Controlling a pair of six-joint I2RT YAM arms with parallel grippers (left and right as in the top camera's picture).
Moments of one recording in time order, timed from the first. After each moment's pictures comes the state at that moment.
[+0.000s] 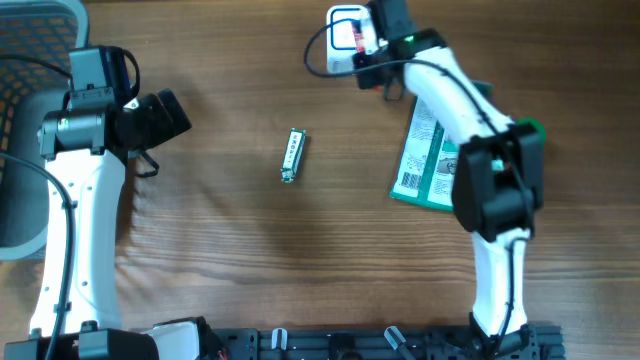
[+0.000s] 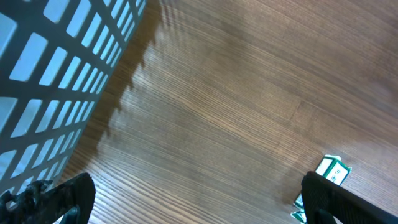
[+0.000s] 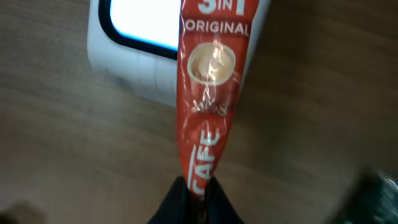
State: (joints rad) left arm 0.12 1.46 1.39 -1.02 -0.08 -0.37; right arm 0.31 2.26 1.94 -0.77 -0.05 0.03
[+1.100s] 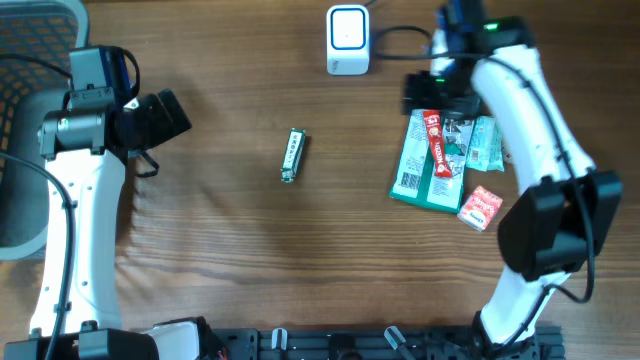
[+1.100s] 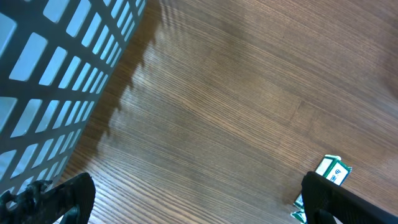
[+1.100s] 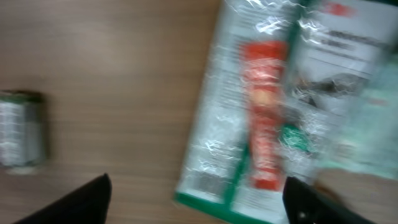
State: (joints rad) left arm 0.12 1.46 1.39 -1.02 -0.08 -0.37; right arm 0.22 1.98 1.83 -1.24 -0.11 0.25
